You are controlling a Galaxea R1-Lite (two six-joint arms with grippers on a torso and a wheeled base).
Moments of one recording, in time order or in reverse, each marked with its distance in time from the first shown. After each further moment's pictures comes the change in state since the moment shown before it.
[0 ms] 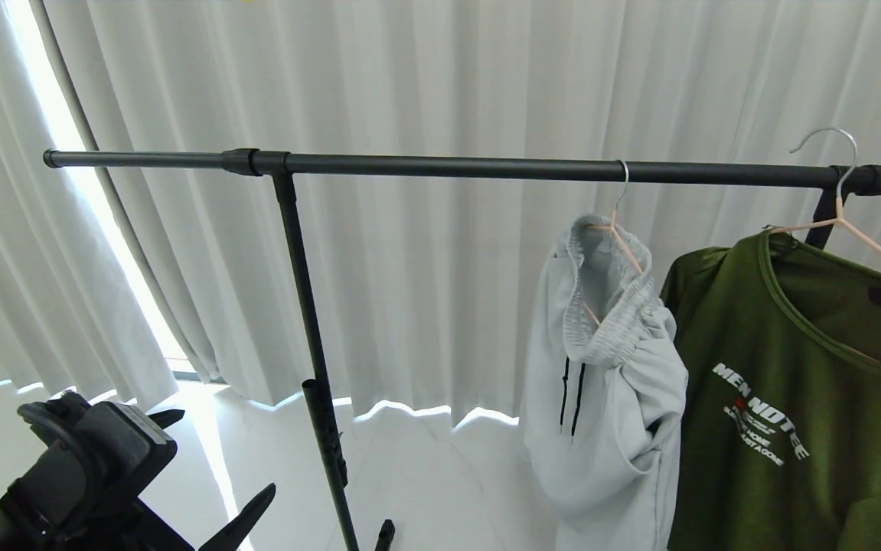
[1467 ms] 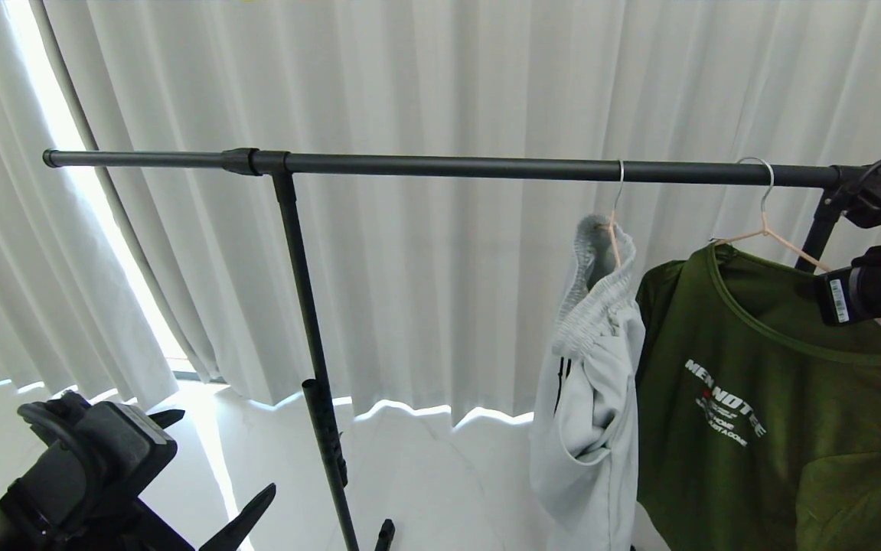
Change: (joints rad) left arm 0.000 0.000 0.000 0.000 0.000 -0.002; right arm 0.036 0.267 -0.156 0.001 -0.009 0.011
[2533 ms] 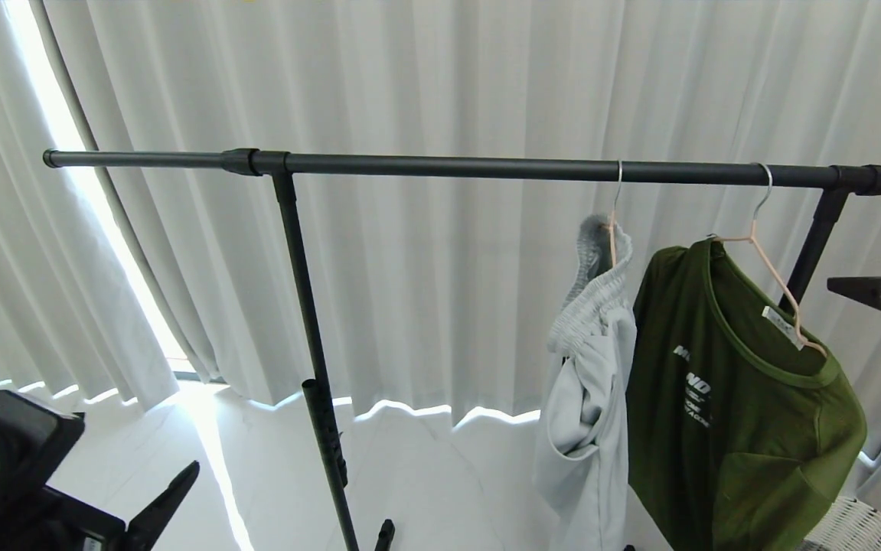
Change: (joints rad) left arm 0.270 -0.113 0.049 0.001 0.006 0.002; right arm -0.037 -0.279 0.138 -0.001 -0.003 0.140
